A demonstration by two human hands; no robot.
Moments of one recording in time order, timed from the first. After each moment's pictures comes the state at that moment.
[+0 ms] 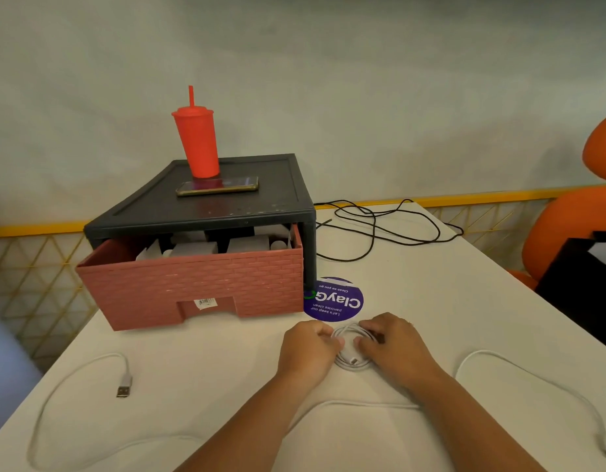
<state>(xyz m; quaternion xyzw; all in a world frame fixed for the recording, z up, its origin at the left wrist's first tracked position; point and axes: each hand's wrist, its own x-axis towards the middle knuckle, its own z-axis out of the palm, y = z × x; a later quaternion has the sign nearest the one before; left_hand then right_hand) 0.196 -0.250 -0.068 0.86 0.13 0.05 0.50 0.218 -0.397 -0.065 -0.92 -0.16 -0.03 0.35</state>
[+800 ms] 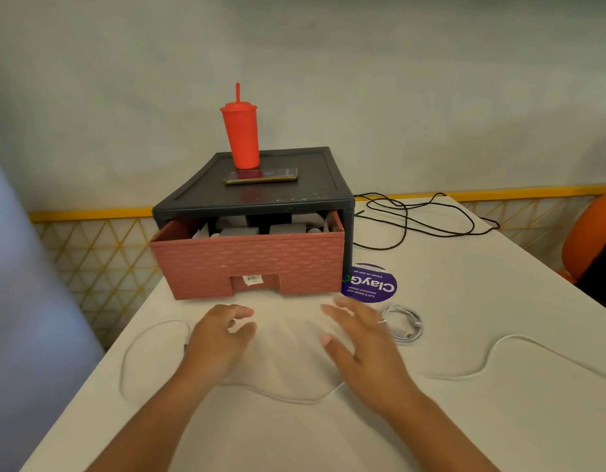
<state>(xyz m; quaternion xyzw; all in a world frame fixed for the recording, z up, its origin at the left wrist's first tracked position) 0.093 -0.106 -0.038 0.88 0.17 0.17 0.40 0.130 -0.318 -0.048 -0.85 -0.30 -0.13 0.41</state>
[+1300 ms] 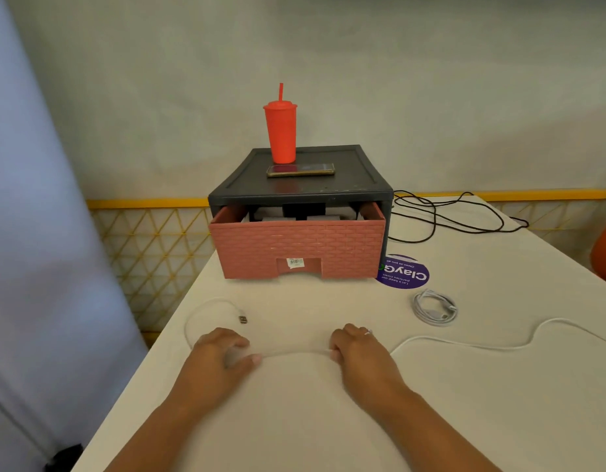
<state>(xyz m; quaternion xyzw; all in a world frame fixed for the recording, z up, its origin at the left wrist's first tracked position) 0.011 -0.039 -0.082 0.93 0.10 0.16 0.31 0.101 -0.267 -0.085 -0.93 -0.31 -0.07 0.20</state>
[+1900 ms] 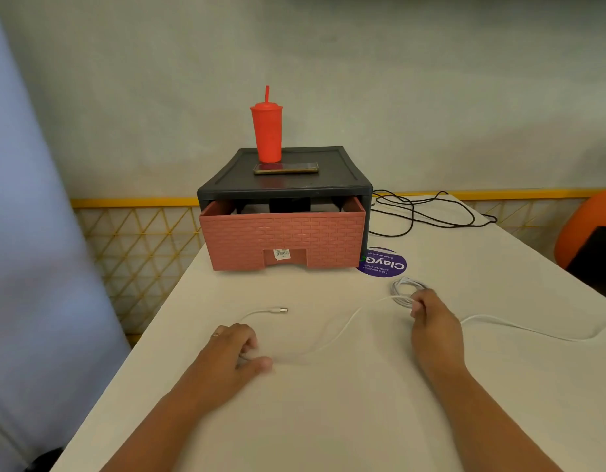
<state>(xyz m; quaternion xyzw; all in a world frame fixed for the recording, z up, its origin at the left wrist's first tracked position) 0.004 -0.059 -0.091 0.95 -0.02 0.13 0.27 0.114 -0.359 -0.077 -0.87 -0.03 -0.21 0.45</state>
